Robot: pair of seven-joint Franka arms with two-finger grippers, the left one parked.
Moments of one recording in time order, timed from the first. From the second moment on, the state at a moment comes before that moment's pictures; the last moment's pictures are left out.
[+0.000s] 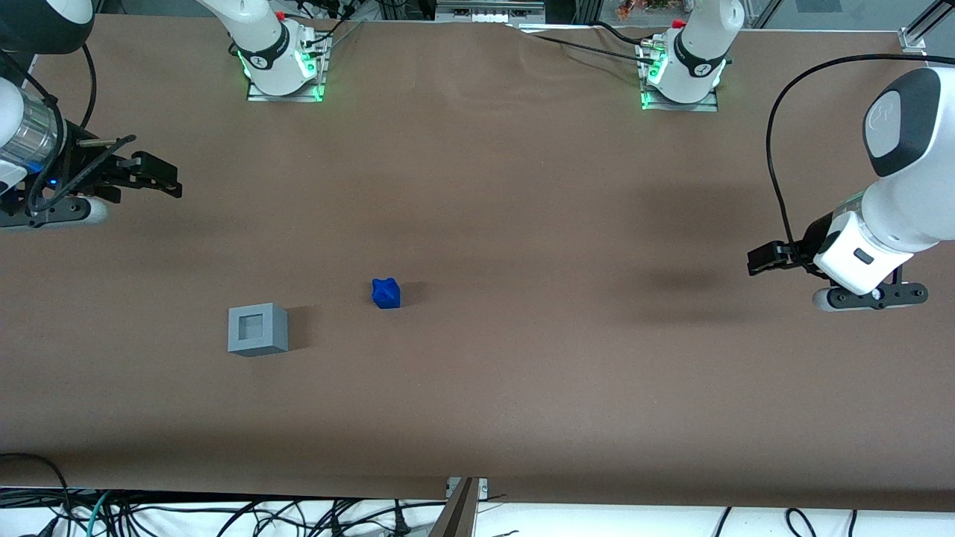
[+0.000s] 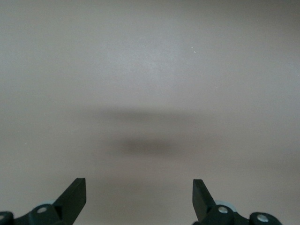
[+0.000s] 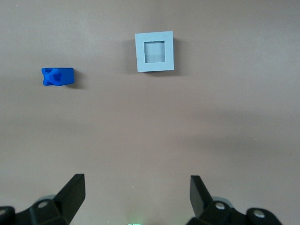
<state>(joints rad) 0.14 0.11 -0.07 -1.53 0.05 1.52 -0.02</state>
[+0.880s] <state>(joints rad) 0.35 0.28 -0.03 -1.72 0.06 2.00 0.34</state>
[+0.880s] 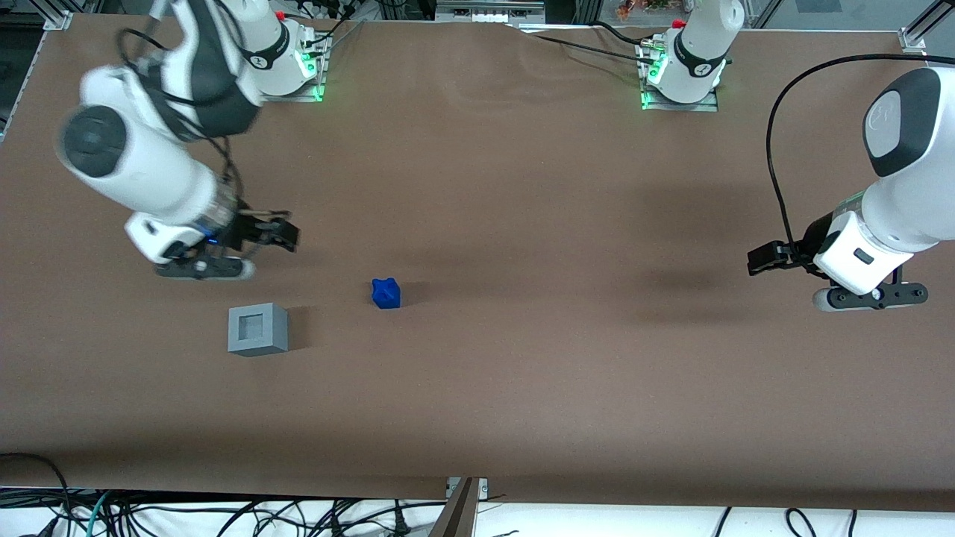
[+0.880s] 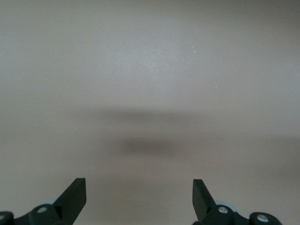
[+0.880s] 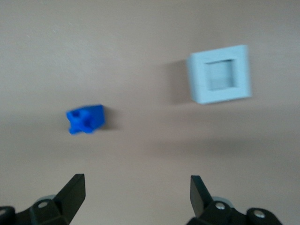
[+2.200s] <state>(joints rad) 0.52 0.63 -0.03 -1.72 0.06 2.45 0.62</state>
